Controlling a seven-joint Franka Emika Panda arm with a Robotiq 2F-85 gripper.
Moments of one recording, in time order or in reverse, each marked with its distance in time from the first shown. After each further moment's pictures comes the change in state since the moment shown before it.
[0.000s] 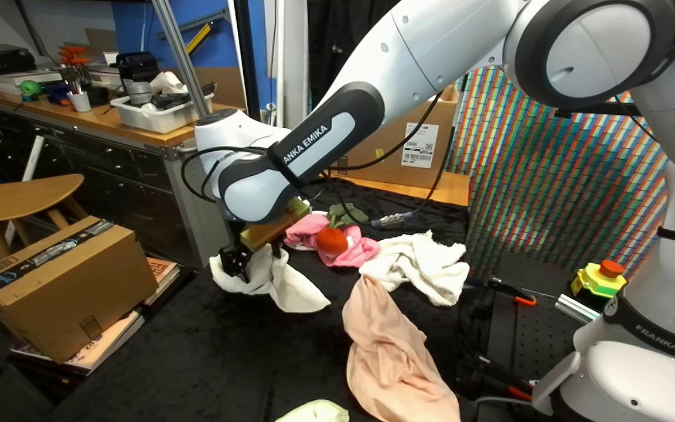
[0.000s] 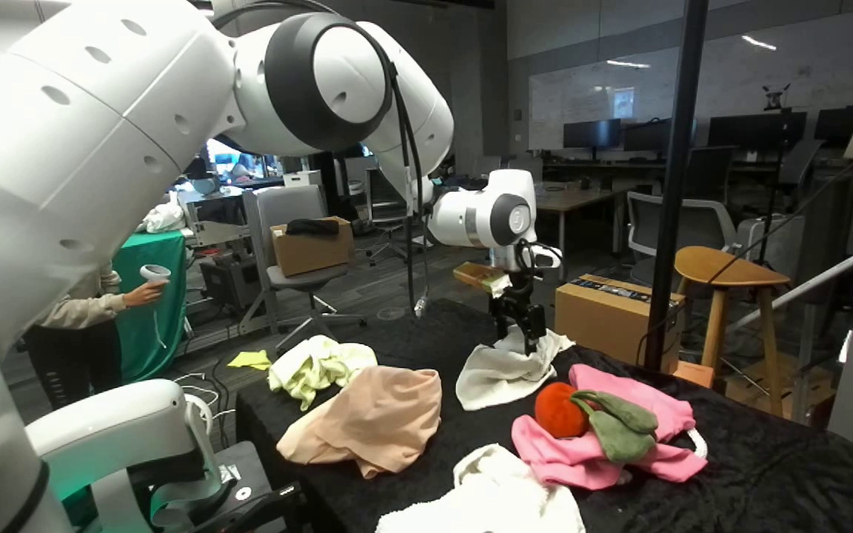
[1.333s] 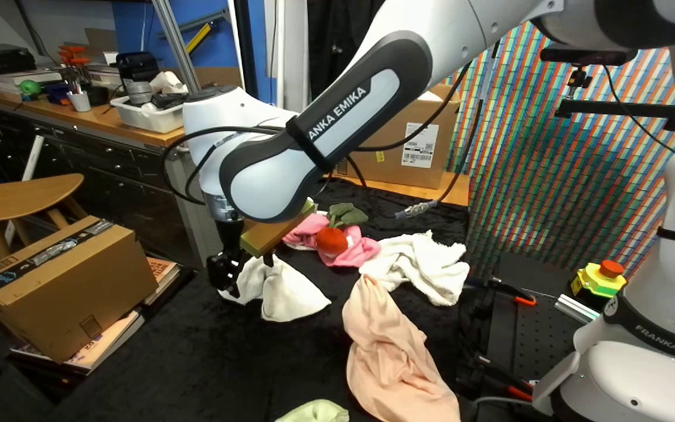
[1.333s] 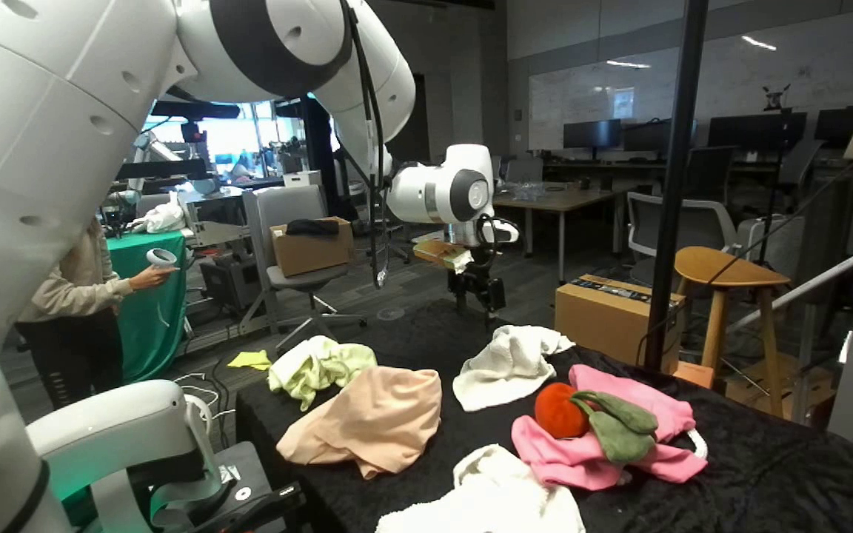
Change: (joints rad) arm 0.011 -0.178 0.106 -0.193 -0.028 0.059 -0.029
